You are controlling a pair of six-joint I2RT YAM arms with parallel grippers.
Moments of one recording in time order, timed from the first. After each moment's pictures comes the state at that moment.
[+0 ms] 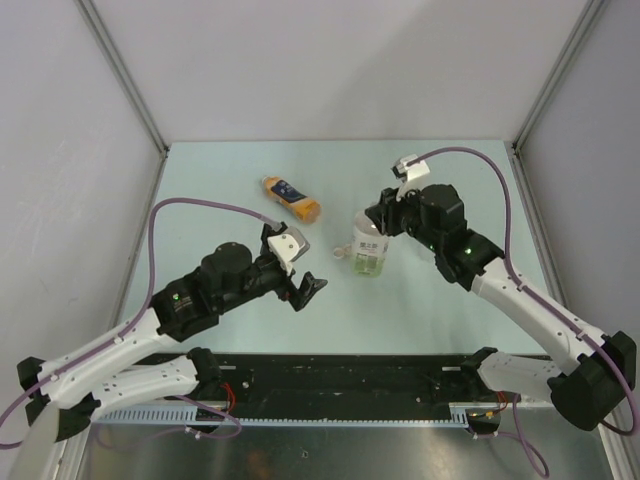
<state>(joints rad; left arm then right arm) -1.00 0.81 0.90 -0.37 -0.06 0.05 0.62 1.15 1.05 -0.14 -0.04 0.16</state>
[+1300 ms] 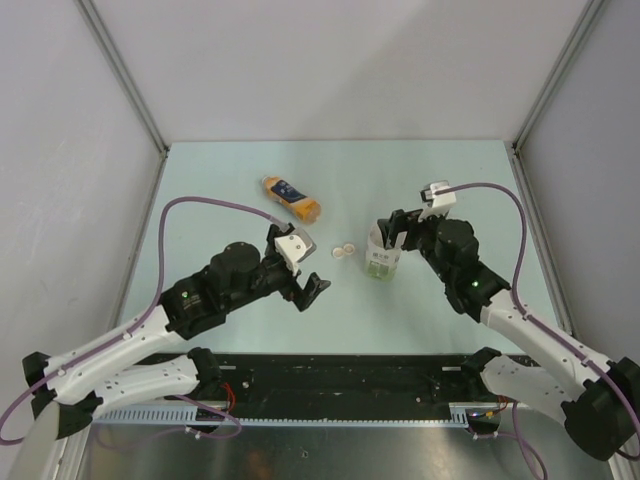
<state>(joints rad) -1.00 0.84 0.88 -0.34 -0.06 0.05 0.59 0.98 0.68 0.14 0.20 0.21</state>
